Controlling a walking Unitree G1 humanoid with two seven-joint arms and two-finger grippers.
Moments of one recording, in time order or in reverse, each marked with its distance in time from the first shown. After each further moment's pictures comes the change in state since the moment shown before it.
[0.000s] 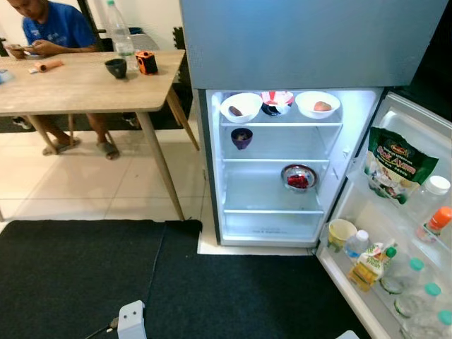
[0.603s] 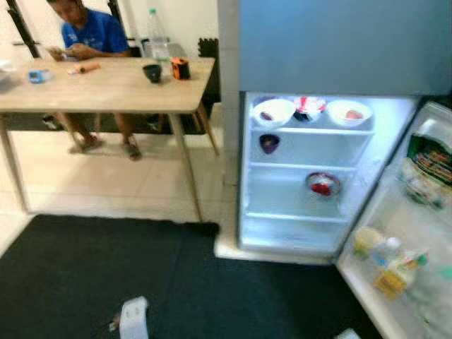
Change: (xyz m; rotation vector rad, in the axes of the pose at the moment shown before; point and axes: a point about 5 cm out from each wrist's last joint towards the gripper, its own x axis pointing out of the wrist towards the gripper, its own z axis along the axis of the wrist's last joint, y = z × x) left arm -0.002 0.004 -0.002 0.021 0.019 -0.012; right arm 0.000 0.004 -0.005 0.003 0.012 0.012
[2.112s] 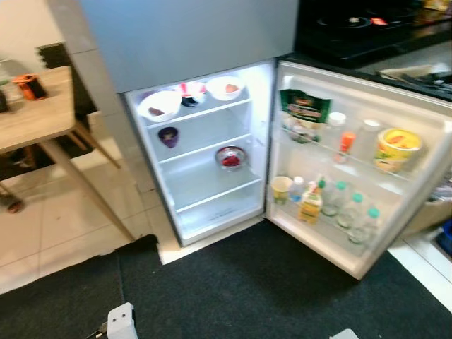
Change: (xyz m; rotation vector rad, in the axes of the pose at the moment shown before) left arm -0.001 0.005 0.005 -0.084 -0.042 0.072; right arm 0.001 0.001 0.008 0.087 -0.043 0.037
